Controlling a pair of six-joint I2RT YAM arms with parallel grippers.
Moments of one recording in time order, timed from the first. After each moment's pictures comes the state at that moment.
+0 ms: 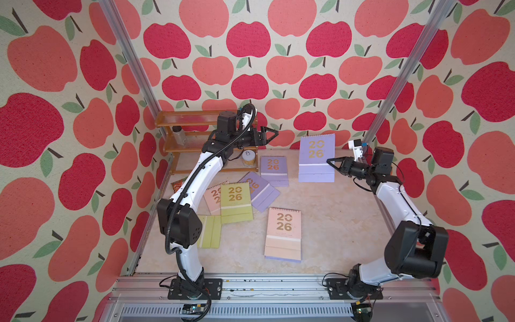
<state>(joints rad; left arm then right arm) -0.33 1.81 1.86 -0.32 0.72 -0.48 -0.08 1.48 1.18 -0.14 -1.06 0.48</state>
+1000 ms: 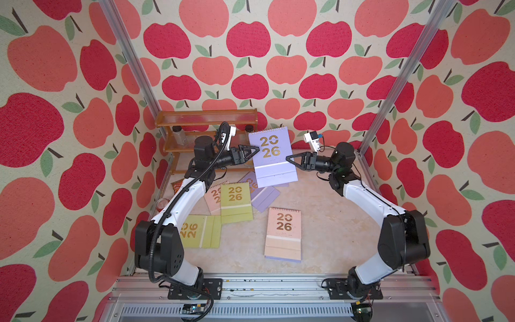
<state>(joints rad) -0.21 1.54 1.28 0.18 0.94 -0.73 0.35 1.60 1.18 0.55 -1.15 1.02</state>
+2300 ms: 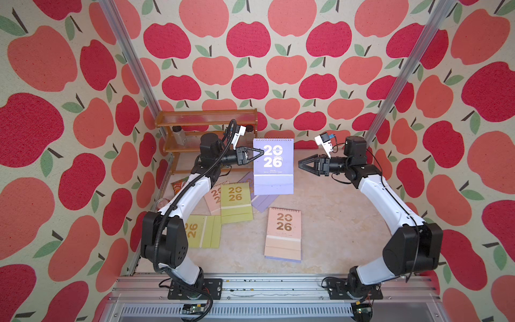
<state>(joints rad) -0.26 1.62 1.36 0.25 1.13 -0.74 0.22 1.52 1.34 -0.24 -1.30 0.22</state>
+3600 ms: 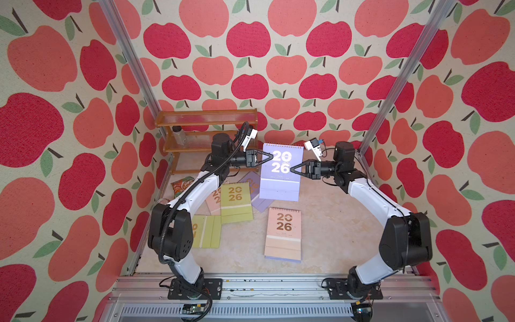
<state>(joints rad) -0.33 1.70 1.40 0.23 1.15 -0.71 0.29 1.58 1.21 0.11 -1.35 0.47</state>
